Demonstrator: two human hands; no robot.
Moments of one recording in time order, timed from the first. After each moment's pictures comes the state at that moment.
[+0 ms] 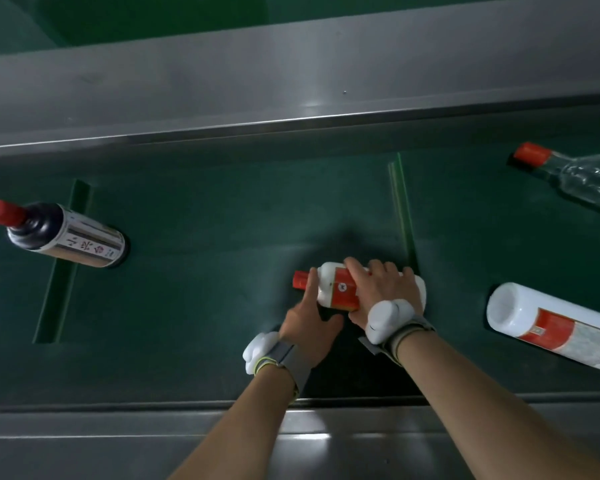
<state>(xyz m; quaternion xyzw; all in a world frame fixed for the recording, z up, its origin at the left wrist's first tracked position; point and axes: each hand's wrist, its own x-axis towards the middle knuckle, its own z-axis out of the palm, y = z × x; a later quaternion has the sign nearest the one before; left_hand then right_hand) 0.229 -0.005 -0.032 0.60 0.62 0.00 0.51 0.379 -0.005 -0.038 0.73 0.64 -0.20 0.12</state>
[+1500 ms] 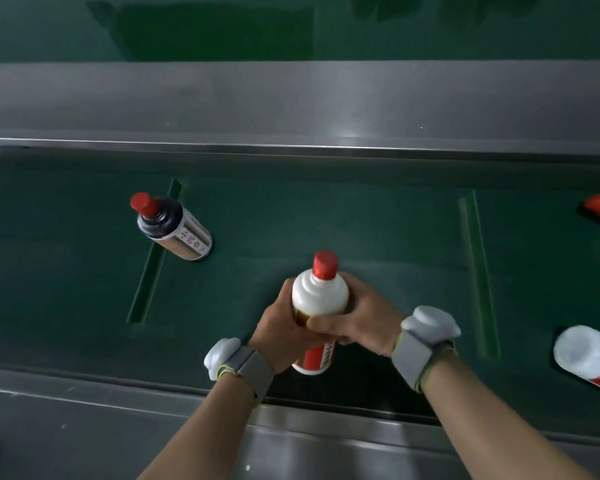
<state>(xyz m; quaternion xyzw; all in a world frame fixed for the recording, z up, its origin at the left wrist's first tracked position) 0.072 0.024 0.014 0.56 0.56 0.21 0.57 0.240 0.021 0.045 0.57 0.42 -0.65 -0.28</state>
